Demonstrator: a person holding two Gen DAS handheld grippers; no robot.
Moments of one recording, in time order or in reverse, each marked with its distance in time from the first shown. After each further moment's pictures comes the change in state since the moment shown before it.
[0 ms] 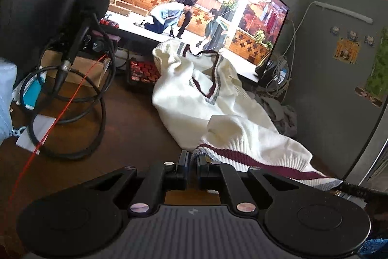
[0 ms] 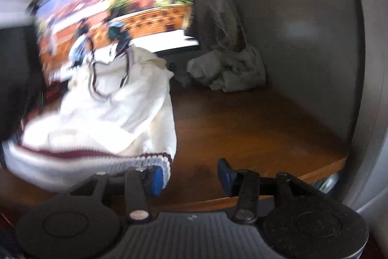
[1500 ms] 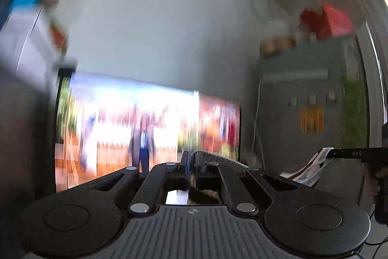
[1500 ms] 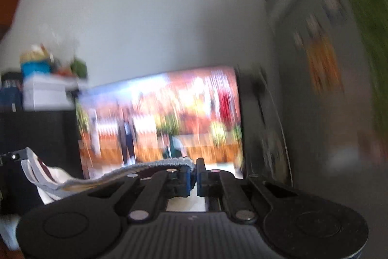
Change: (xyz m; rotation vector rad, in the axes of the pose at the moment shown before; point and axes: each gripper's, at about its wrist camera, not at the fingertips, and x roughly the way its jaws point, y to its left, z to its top) left arm -0.042 -0.090 0.209 0.368 -0.468 -0.093; right arm -0.036 -0.018 0.257 0.046 -0.448 0.218
